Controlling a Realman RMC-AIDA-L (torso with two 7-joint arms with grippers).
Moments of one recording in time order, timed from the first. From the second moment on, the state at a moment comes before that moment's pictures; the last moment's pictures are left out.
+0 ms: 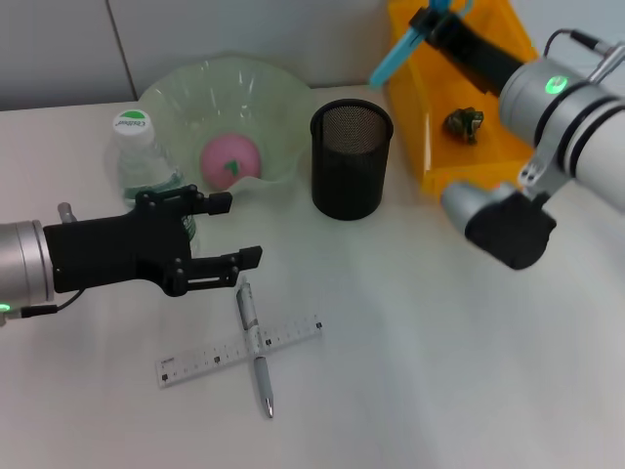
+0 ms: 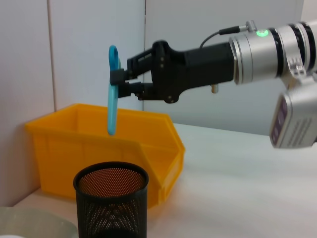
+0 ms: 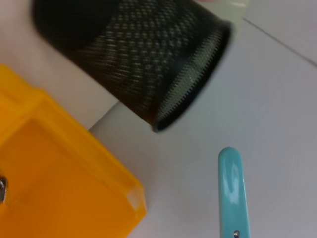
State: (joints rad) left arm -0.50 -2.07 0.99 0.72 1.78 1.45 -1.26; right arm 0.28 2.08 -1.80 -1.28 -2.92 -0.06 0.94
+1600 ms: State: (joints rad) left arm -0.50 -2.08 1.01 0.61 1.60 1.37 -1.05; right arm 0.33 2.08 -1.92 -0.99 -2.92 0.30 0.52
